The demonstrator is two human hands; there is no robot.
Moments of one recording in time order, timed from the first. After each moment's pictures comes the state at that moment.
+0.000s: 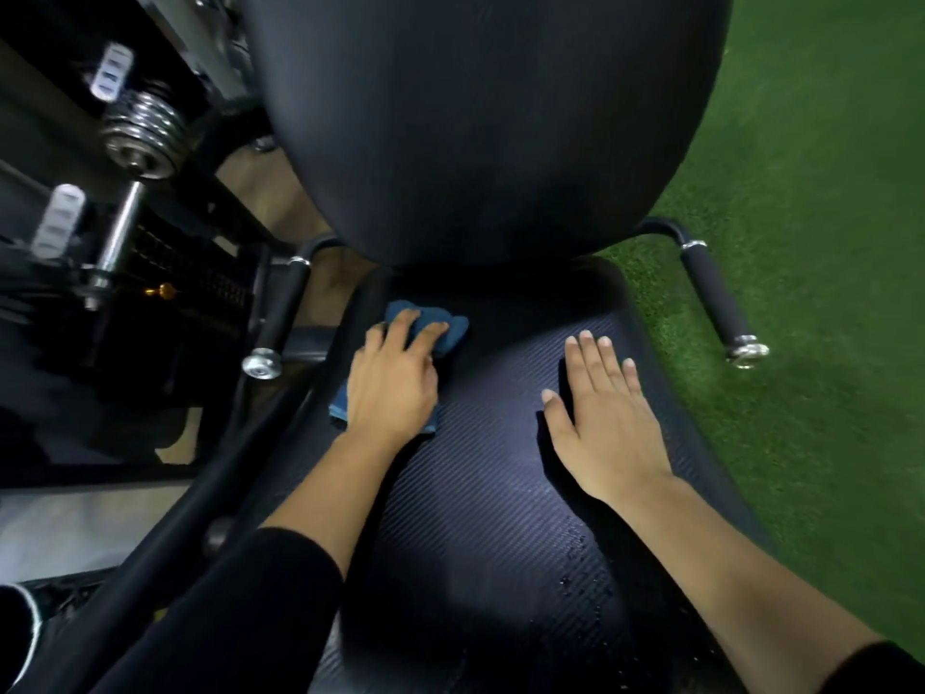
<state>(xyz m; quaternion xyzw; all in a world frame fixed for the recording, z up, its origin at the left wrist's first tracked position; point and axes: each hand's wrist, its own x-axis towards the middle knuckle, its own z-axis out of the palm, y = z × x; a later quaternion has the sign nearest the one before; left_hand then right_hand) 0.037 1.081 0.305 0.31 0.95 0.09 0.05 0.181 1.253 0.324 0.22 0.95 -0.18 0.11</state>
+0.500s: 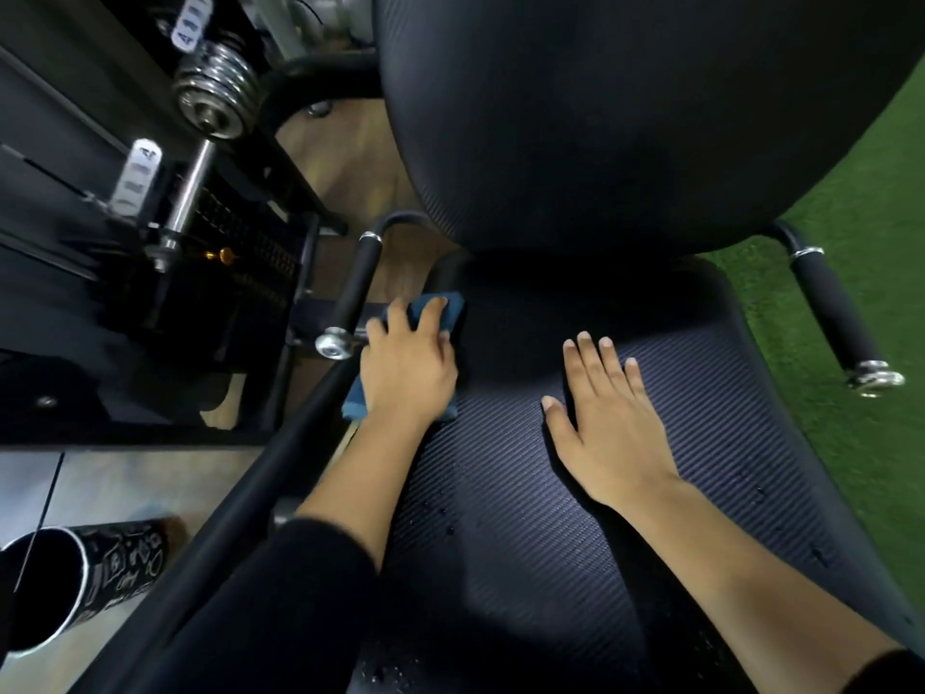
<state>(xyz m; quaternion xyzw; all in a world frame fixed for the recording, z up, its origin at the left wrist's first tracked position) 0.001 1.033 0.301 0.14 0.99 0.07 0.08 0.131 1.191 0.305 0.15 0.97 -0.15 0.14</state>
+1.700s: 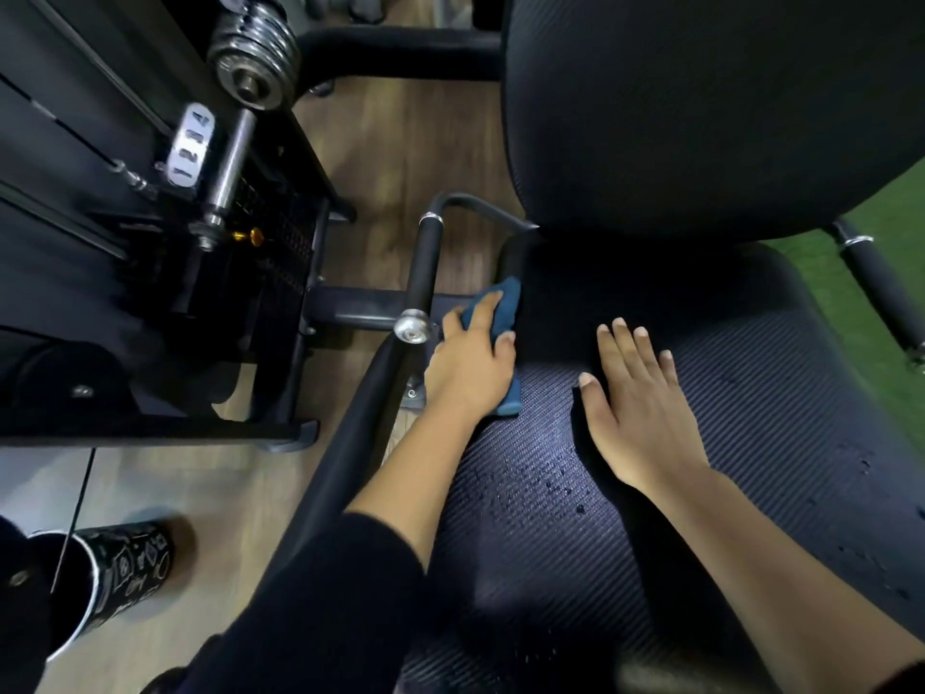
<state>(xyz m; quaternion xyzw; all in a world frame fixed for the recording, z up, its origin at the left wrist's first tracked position) -0.011 0.982 0.302 0.11 0.92 0.27 0.26 0.108 1.113 0.313 0.22 0.96 -0.16 0.11</state>
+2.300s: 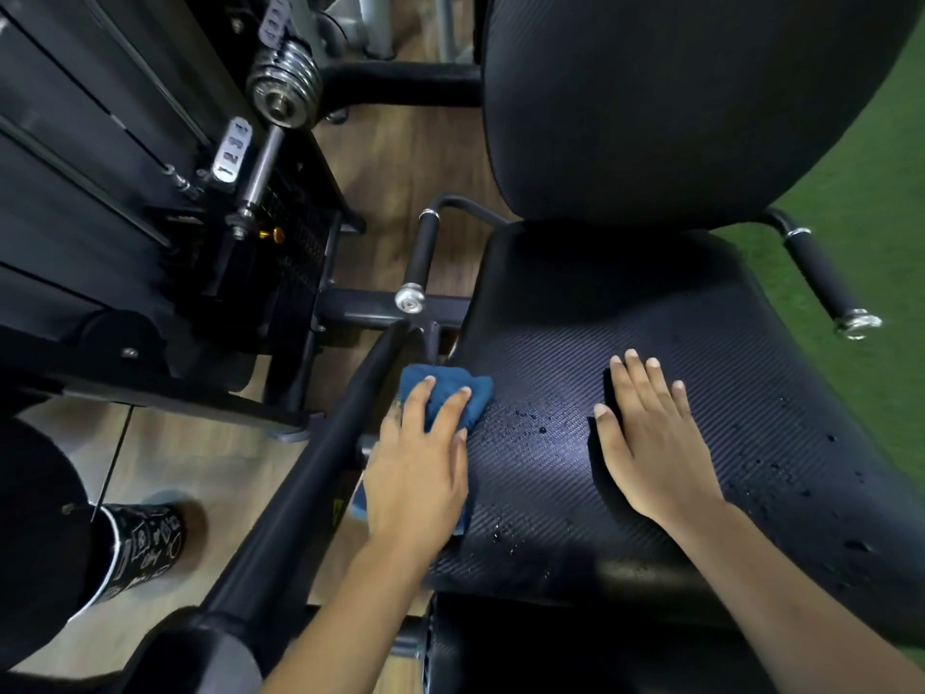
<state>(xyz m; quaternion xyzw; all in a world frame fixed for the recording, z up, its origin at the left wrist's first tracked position) 0.131 0.888 0.352 0.20 0.97 0.13 0.09 0.203 1.106 0.340 0.21 0.96 -0.15 0.10</state>
